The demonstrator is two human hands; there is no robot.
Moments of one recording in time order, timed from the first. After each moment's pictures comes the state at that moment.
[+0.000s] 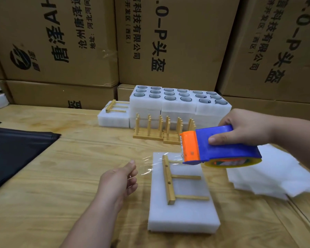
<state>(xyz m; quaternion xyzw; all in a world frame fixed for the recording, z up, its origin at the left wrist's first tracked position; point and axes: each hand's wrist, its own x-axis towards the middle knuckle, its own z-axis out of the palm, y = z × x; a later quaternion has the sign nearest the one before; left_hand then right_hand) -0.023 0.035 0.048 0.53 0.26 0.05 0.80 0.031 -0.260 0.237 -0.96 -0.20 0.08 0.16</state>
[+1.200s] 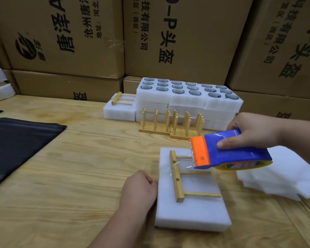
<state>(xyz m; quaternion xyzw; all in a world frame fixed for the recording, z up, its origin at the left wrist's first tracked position) -0.028 0.007 0.013 0.90 0.20 0.04 0.39 0.053 -0.261 0.213 -0.96 -0.20 0.13 0.17</state>
